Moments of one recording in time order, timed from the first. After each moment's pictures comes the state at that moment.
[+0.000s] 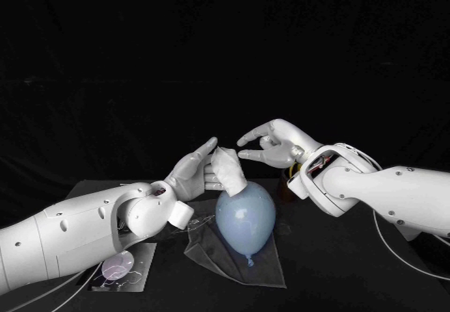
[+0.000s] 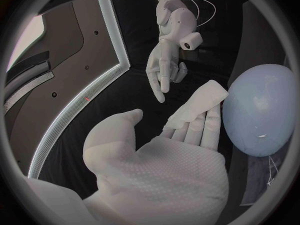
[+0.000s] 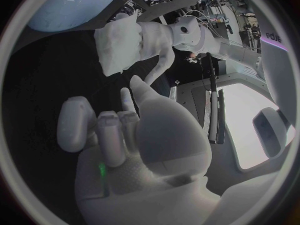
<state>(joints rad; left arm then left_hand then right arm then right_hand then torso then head) 1.22 -0.70 -0.08 1.46 0.04 0.06 0.31 0.60 -0.04 0.40 0.30 0.05 0.33 0.08 0.04 0.06 0.73 0.24 0.06 0.06 0.96 0.19 0.08 0.13 0.17 0.91 0.29 0.09 0.07 1.42 -0.87 -0.16 1.71 -1.03 -0.61 0.04 1.41 0.04 0.13 0.01 0.13 1.00 0.15 0.12 0.24 1.47 0.07 1.53 1.31 1.46 0.01 1.57 1.31 0.05 1.40 0.11 1.24 1.31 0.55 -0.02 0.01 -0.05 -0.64</state>
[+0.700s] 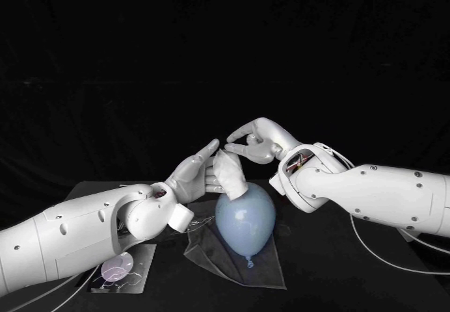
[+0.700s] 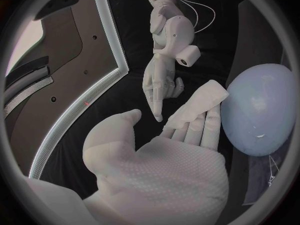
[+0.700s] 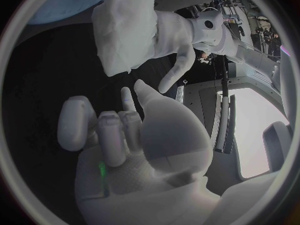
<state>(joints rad) 1.22 -0.70 -0.08 1.47 -0.02 0.07 0.30 0.58 -0.05 0.36 0.29 0.05 0.33 0.10 0.04 0.06 0.73 0.24 0.06 0.06 0.96 0.19 0.08 0.13 0.17 0.91 0.29 0.08 0.07 1.41 -0.74 -0.16 1.62 -1.10 -0.70 -0.12 1.31 0.03 0.18 0.06 0.11 1.02 0.14 0.11 0.22 1.47 0.07 1.53 1.31 1.46 0.00 1.57 1.31 0.06 1.40 0.11 1.22 1.31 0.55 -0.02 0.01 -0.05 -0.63</state>
